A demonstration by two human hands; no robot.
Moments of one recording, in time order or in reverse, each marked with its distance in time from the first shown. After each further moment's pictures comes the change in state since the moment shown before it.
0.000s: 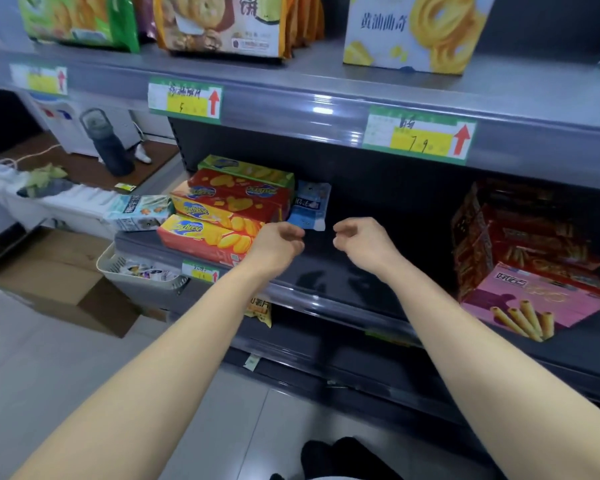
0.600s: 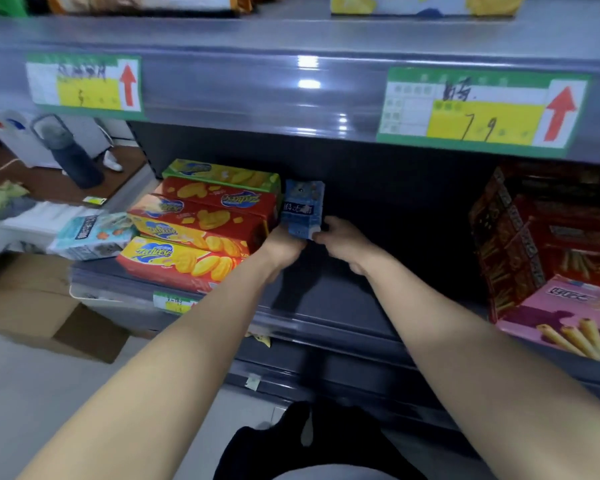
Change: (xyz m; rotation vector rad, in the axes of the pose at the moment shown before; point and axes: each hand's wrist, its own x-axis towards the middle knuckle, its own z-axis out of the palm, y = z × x) left_hand 0.123 -0.020 0.043 0.205 -0.061 -0.037; right_hand 0.109 0.028 0.043 0.233 -0.097 0.124
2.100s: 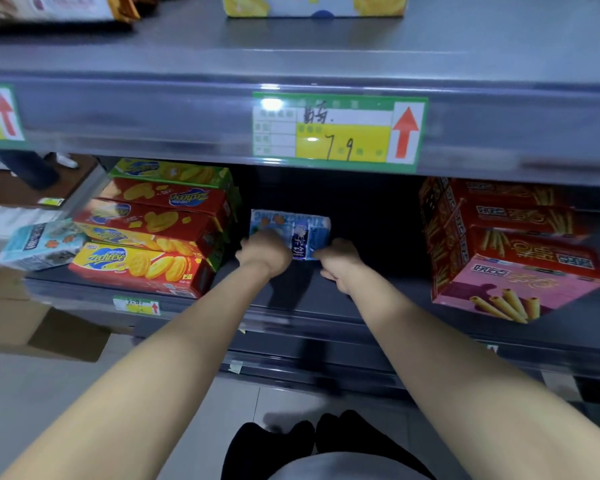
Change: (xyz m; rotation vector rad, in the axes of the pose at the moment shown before) left_hand 0.014 0.010 0.051 0.711 -0.005 -0.090; right_hand -0.011 0.066 -0.032 0.343 0.216 0.399
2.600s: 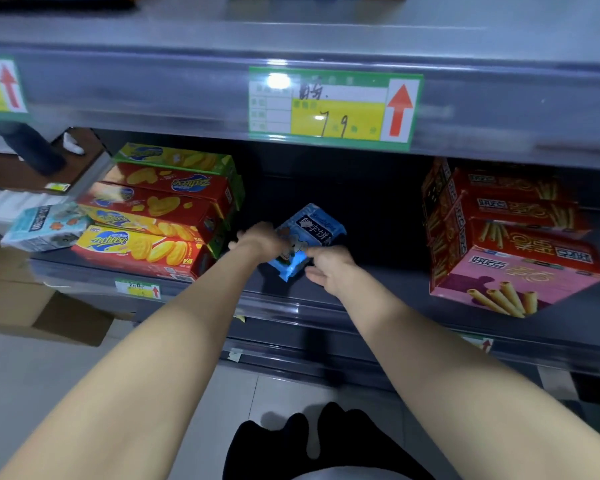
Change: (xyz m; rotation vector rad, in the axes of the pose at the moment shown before) left_hand -0.007 -0.004 -0.007 -0.105 -0.179 -0.070; right_hand -0.041 0.001 0.002 0.241 -0.081 0.187
